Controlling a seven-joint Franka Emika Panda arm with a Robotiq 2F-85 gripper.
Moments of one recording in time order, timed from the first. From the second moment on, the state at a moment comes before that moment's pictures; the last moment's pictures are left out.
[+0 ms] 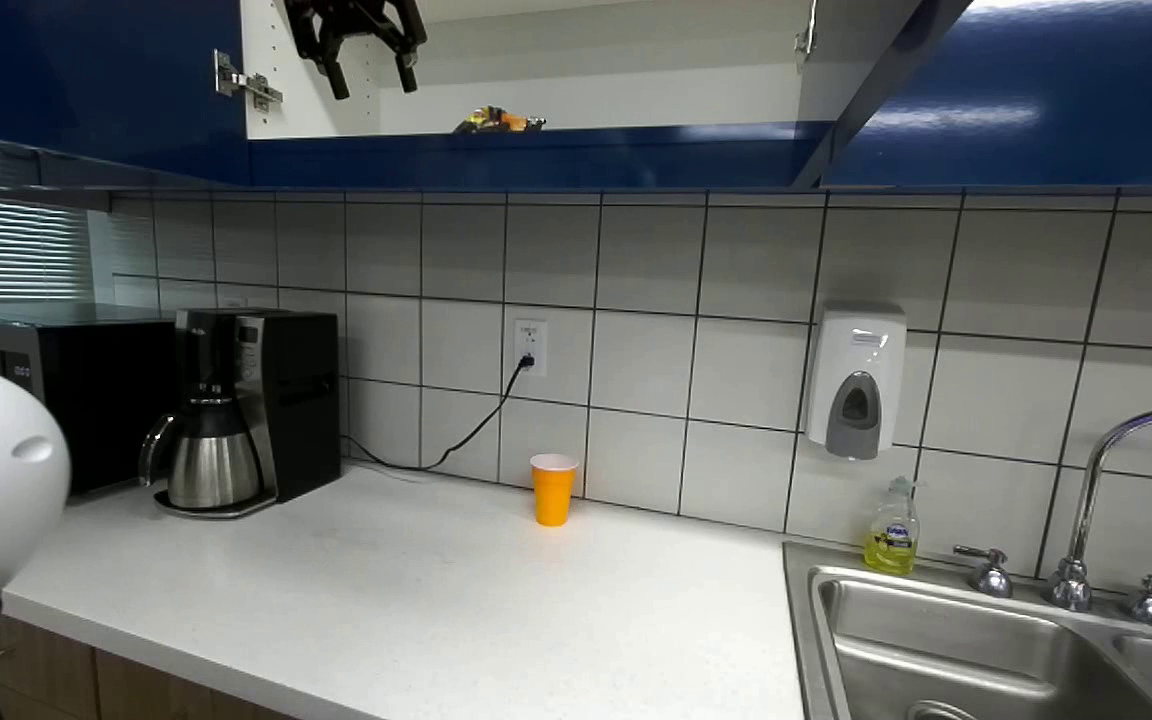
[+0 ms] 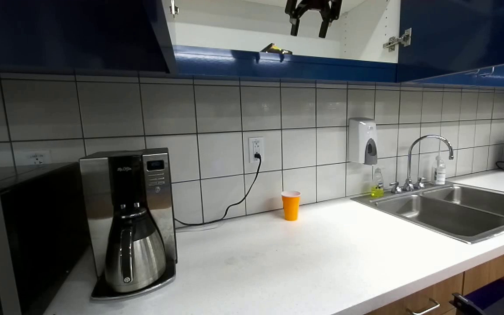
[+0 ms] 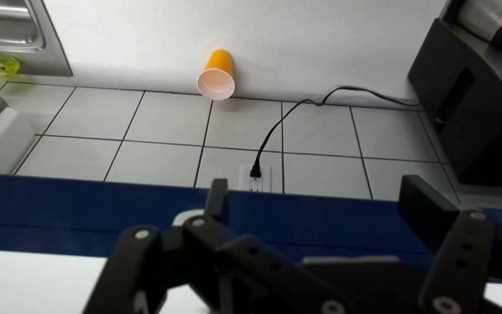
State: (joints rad) arm 0.07 -0.44 0.11 -1.77 -0.09 1.82 0.07
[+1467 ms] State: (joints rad) arm 0.09 -0.64 0.11 -2.50 0.05 1.95 0.08
